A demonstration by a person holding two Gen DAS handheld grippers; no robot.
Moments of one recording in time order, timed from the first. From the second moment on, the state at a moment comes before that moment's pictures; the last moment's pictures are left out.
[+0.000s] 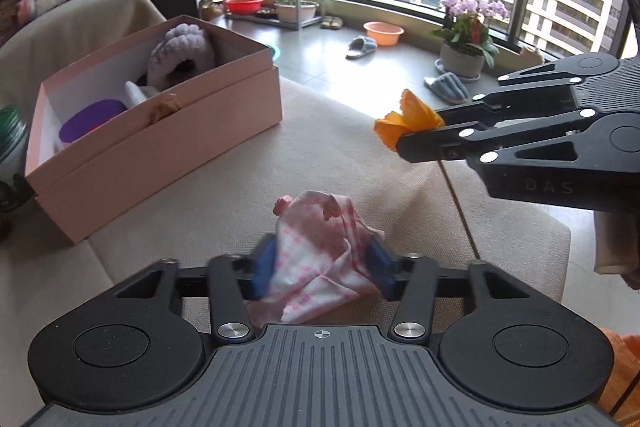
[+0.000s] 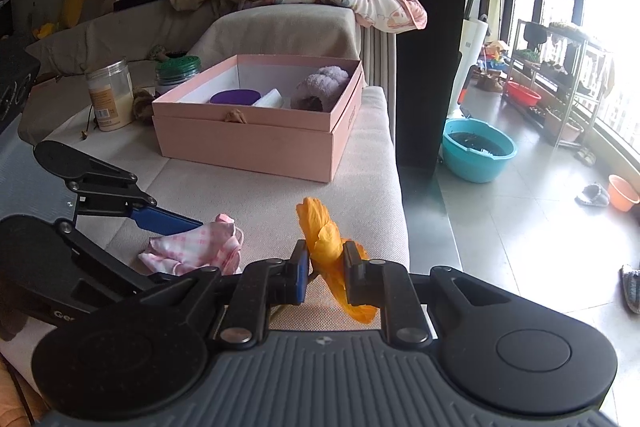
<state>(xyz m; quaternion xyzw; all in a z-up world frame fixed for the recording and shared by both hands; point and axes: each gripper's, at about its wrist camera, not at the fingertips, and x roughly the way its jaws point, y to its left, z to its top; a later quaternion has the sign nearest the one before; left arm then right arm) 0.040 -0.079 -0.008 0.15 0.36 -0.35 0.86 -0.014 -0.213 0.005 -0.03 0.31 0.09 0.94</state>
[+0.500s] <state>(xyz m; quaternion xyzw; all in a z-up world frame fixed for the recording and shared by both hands) 0.115 0.011 0.128 0.06 0.21 -0.33 0.92 0.080 -0.181 0.120 -0.04 0.19 0.17 0.97</state>
